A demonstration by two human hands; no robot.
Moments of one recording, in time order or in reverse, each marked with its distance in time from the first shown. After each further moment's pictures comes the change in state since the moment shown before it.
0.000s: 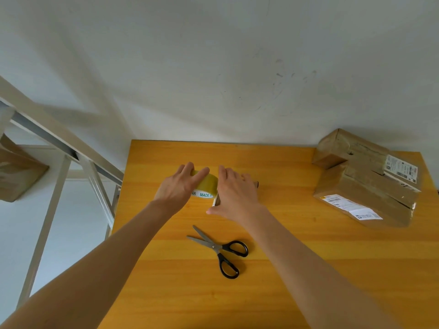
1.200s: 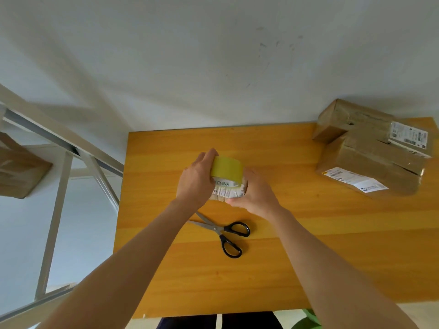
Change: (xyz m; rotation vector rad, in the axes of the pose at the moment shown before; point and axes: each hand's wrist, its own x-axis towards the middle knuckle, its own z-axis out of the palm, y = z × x) left_hand 0.005 0.070 -0.010 -0.328 0.052 -0.277; right_hand -0.039 0.059 0.072 0.913 0.102 0.163
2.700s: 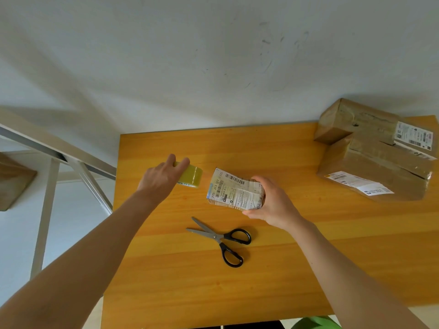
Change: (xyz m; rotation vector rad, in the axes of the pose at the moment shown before) left_hand 0.024 -0.094 -0.013 0.529 -0.175 0.268; right_hand -0.004 0.028 -0.019 -0.156 -0.025 0.005
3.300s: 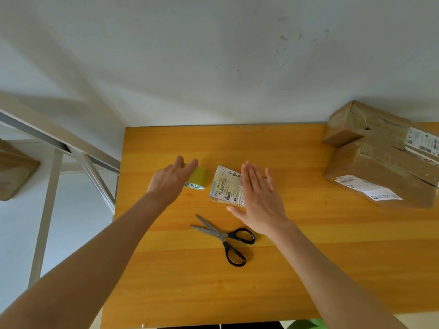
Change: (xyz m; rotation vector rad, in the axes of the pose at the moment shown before) left_hand -0.002 0.005 0.022 -0.054 -0.132 -0.177; right_hand 0.007 -0.034 0.032 -0.716 -0.008 -0.147
